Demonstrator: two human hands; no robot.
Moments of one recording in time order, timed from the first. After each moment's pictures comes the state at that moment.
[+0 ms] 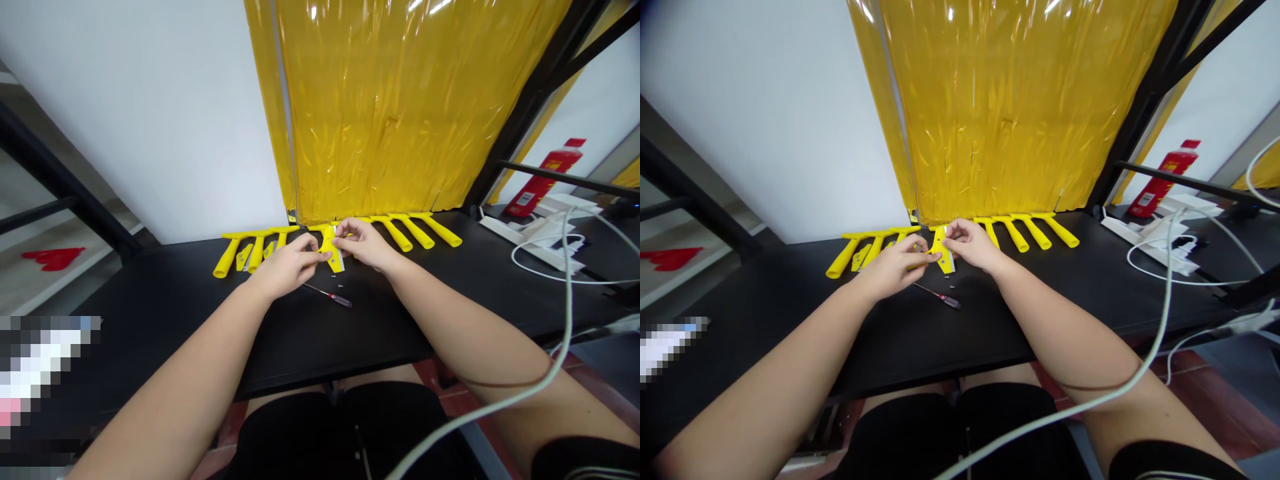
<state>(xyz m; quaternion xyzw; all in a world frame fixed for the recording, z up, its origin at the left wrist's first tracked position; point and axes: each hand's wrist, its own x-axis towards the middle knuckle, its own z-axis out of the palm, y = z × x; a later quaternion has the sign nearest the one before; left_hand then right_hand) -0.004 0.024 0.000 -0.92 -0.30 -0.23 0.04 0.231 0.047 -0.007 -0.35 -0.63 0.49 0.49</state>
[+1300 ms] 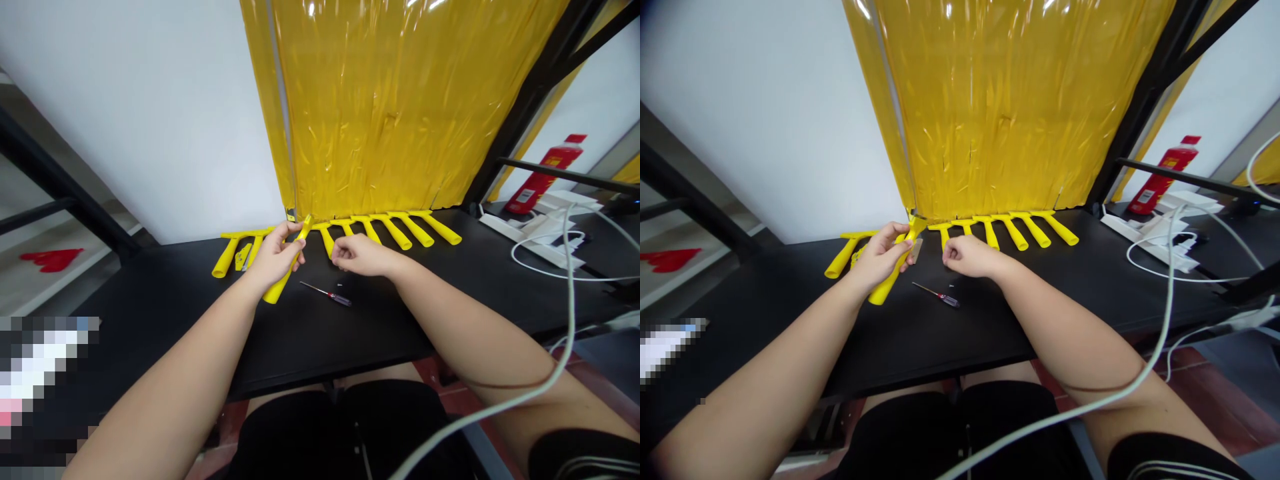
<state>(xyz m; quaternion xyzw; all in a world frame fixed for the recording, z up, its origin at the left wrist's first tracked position) 0.001 0.038 -0.009 -0.70 -0.41 -0.45 -0.38 0.240 0.038 -0.002 -0.41 -0.82 0.30 0.26</state>
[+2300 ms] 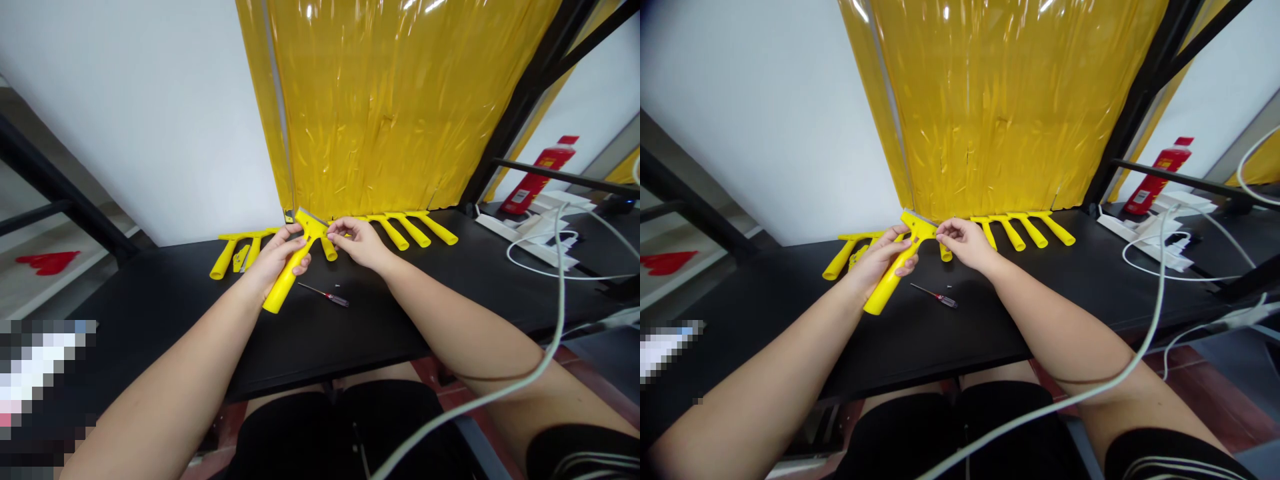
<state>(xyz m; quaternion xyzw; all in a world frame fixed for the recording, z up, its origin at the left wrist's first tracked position) 0.018 0.015 0.016 -0.49 -0.30 -0.49 -0.66 0.231 0.062 -0.018 -0.30 -0.69 0.38 0.54</state>
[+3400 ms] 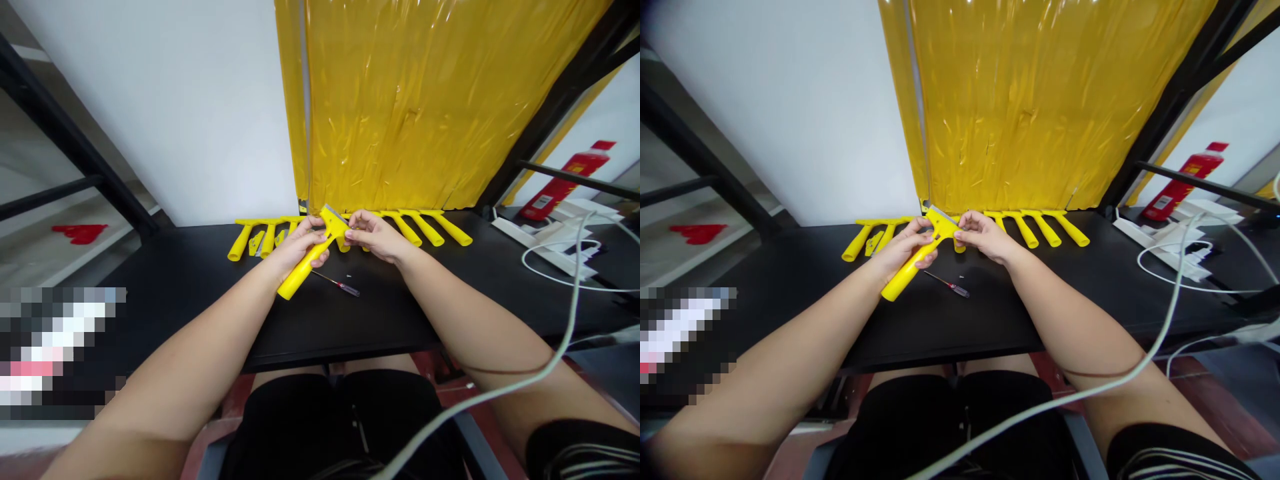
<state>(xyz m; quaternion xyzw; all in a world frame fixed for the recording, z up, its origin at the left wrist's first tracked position) 0.018 0.018 0.004 -0.52 -0.25 -0.44 -0.69 0.241 0.054 -0.011 -0.28 -0.62 0.56 0.47</state>
